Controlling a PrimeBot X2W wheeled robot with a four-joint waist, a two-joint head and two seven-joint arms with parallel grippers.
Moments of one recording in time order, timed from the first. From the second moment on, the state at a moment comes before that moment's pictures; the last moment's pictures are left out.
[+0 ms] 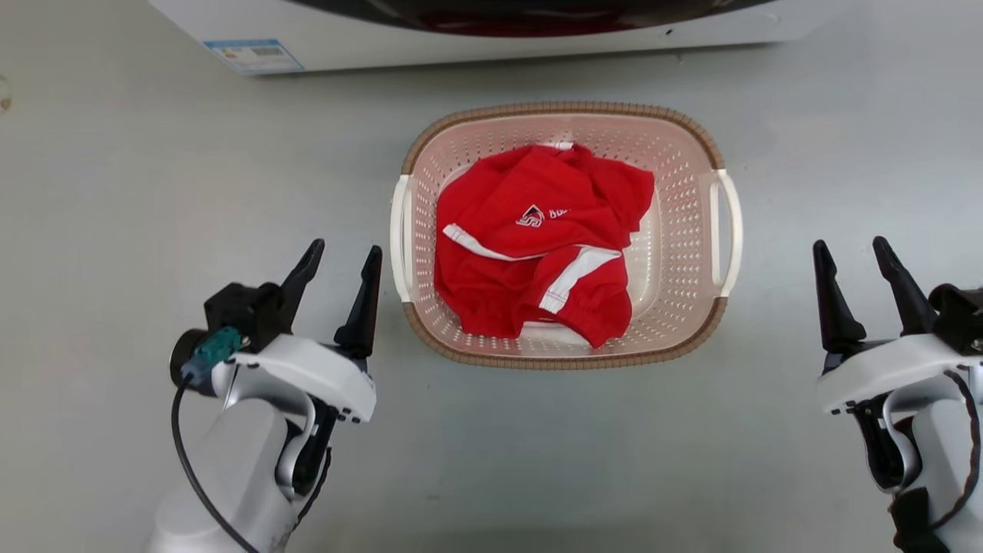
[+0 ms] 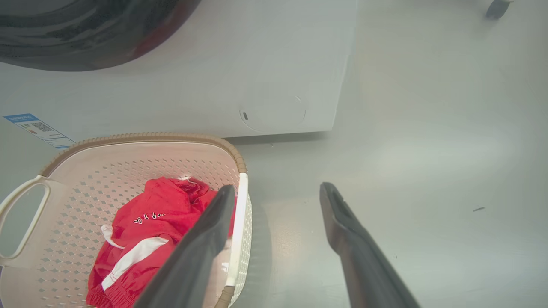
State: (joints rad) left arm -0.50 0.20 -0.47 0.51 -0.55 -0.05 -0.25; right arm -0.33 -0.04 0.11 0.43 0.36 0.13 -0.25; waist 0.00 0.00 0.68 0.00
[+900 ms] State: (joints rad) left arm -0.78 0.13 -0.57 0.80 -0.54 -0.12 -0.25; right arm -0.51 -0.04 0.26 0.56 0.44 0.13 -0.25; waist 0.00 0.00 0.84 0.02
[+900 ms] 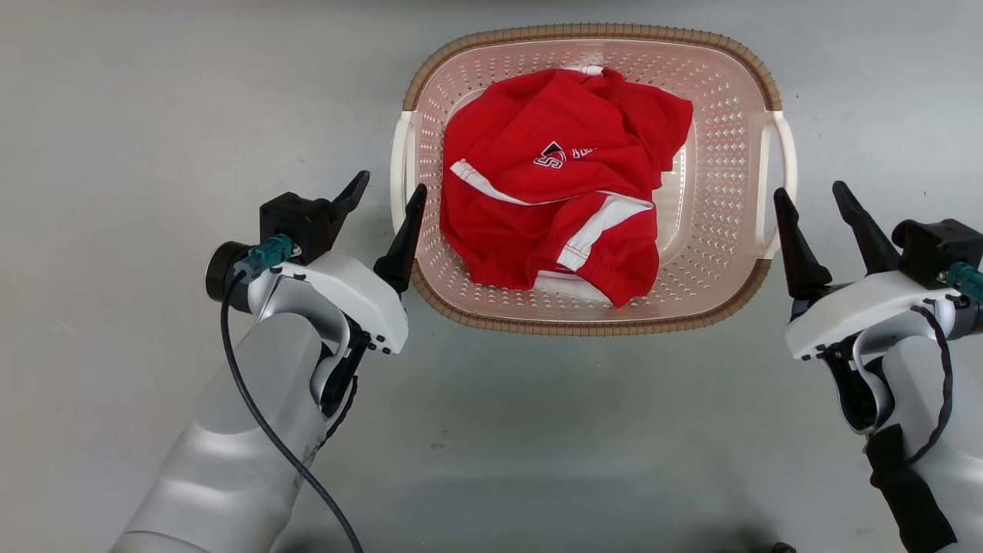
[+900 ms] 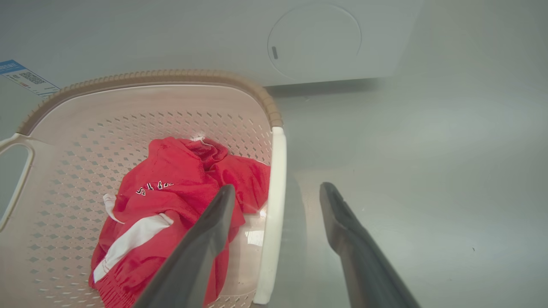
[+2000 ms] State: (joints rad) left arm -0.96 0.15 -0.71 0.93 -0.67 -0.13 -0.25; right arm -0.64 -0.05 0.34 0.63 0.47 0.13 -0.25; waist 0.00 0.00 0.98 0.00
